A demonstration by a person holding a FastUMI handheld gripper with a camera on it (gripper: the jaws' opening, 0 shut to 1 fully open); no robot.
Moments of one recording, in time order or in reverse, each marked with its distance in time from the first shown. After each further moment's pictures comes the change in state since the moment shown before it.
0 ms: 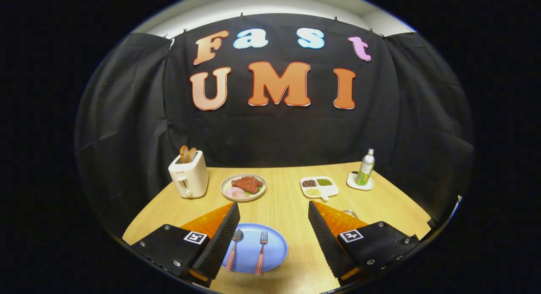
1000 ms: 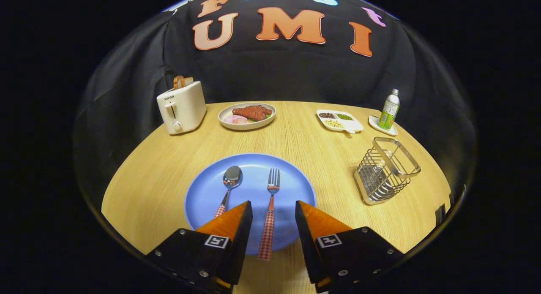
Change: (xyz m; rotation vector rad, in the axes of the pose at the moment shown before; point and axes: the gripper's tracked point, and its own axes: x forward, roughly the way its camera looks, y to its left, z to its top) arm 0.046 0.028 -0.167 -0.048 0.343 0.029
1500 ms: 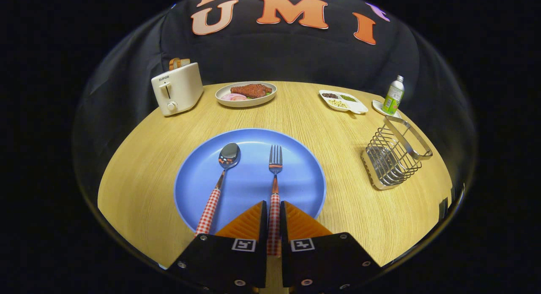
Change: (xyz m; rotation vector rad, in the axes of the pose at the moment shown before) arm 0.008 0.005 -0.024 -0.010 0.104 -0.017
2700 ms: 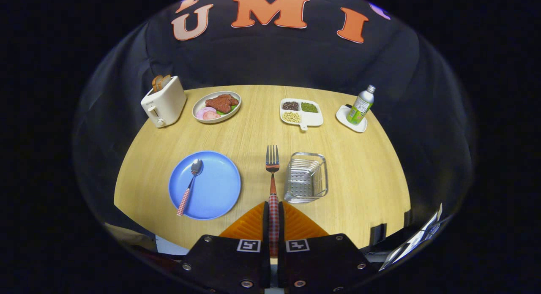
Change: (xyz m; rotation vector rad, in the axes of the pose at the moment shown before) arm -0.110 -0.157 0.094 -0.045 0.189 -0.009
